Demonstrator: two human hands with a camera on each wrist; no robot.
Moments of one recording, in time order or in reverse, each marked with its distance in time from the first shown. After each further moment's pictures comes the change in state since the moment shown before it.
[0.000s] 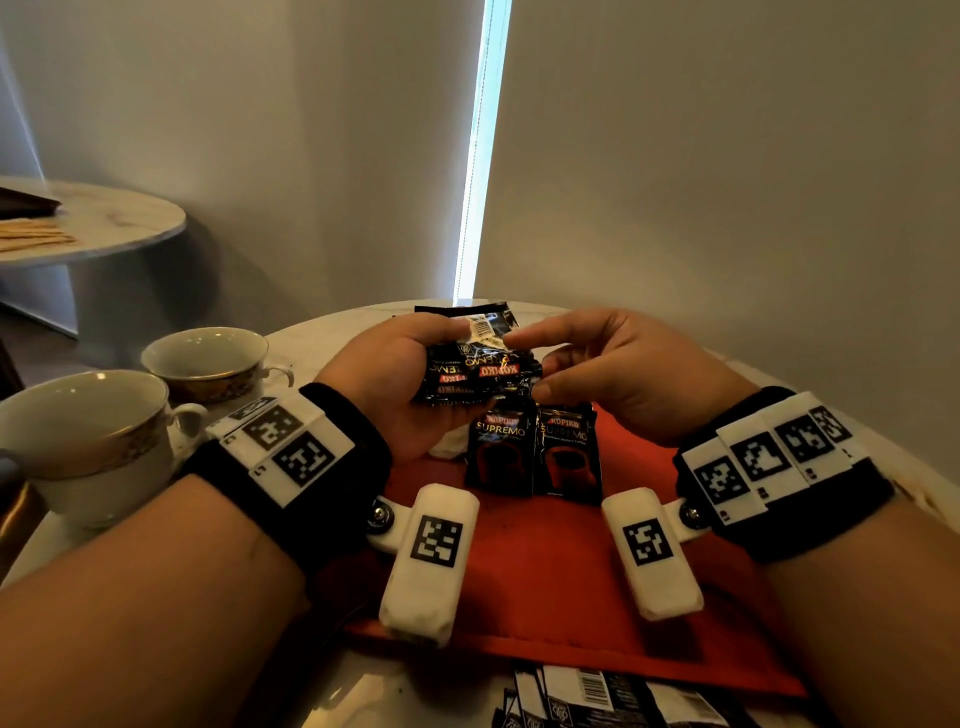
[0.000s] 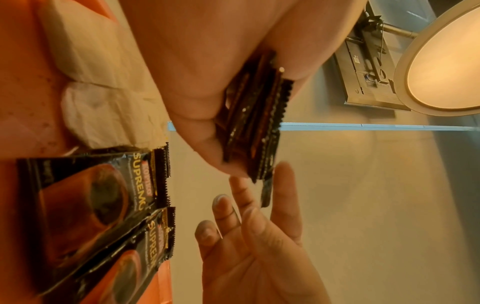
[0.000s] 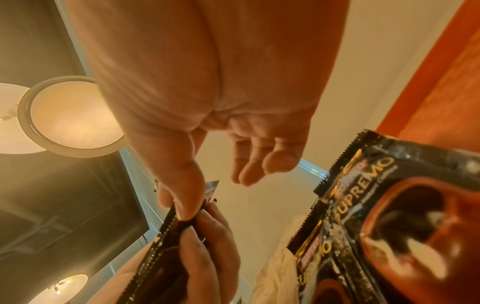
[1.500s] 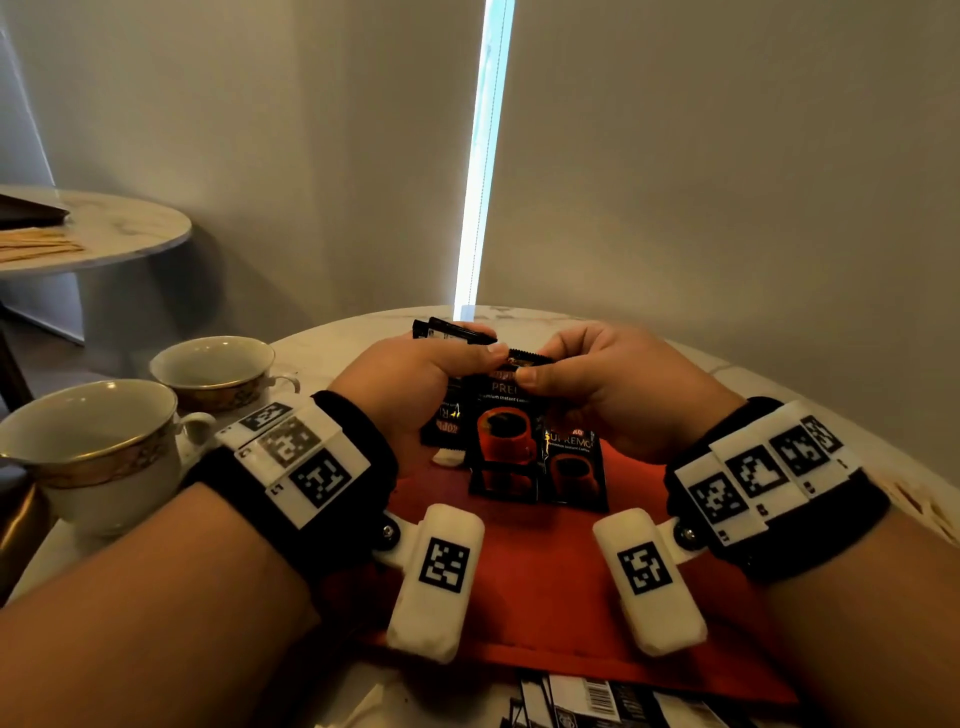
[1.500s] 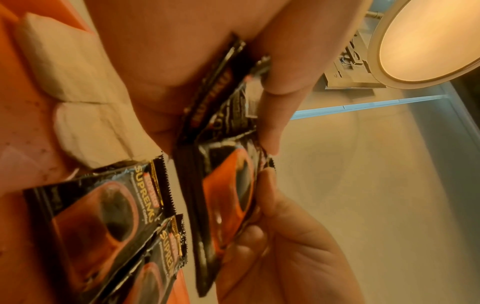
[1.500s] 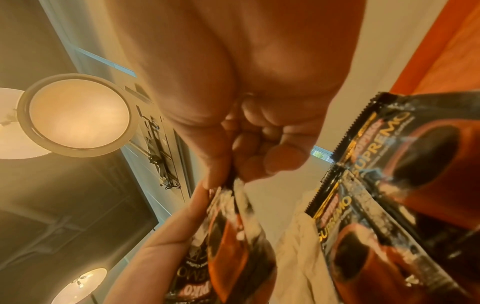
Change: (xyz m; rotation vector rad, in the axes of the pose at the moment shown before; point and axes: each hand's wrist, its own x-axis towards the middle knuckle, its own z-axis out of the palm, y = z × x) left_hand 0.004 -0.005 -0.003 0.046 -0.089 0.054; right_hand 0.002 -0.007 0.019 0.086 0.145 0.147
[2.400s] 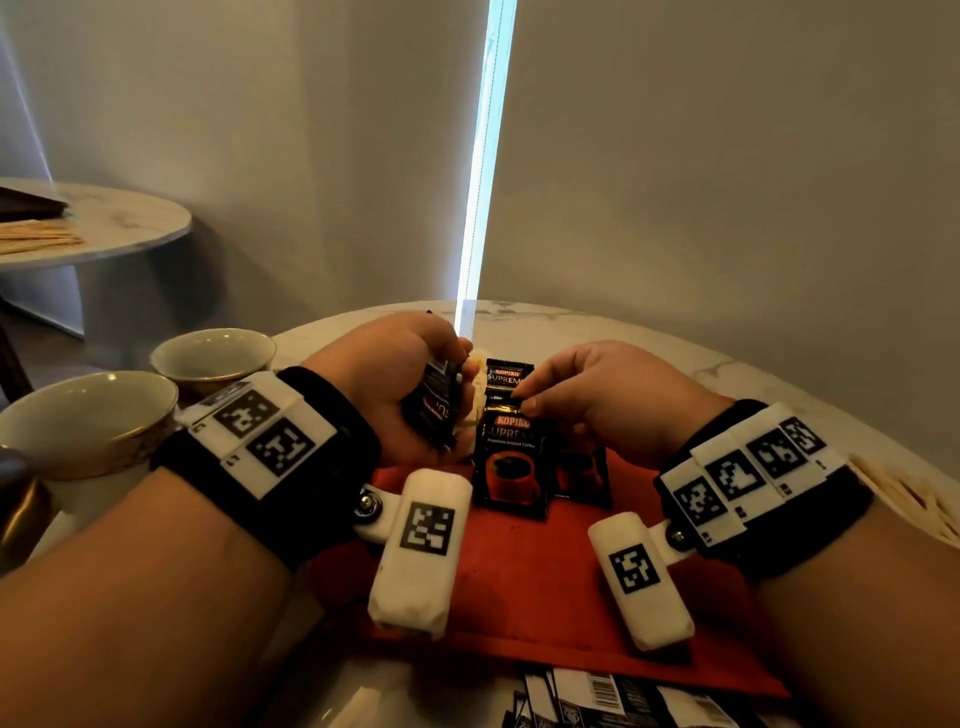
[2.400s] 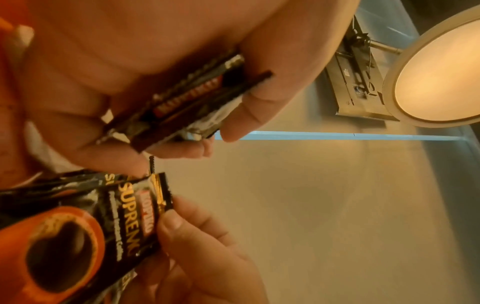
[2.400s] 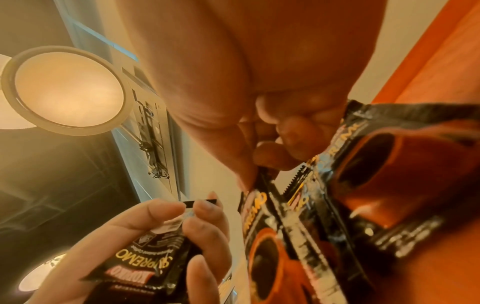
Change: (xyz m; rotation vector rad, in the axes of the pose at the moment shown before) left_hand -0.012 0.022 0.000 0.082 0.116 -0.316; right_hand 0.001 0.009 0.003 -0.352 0.084 0.145
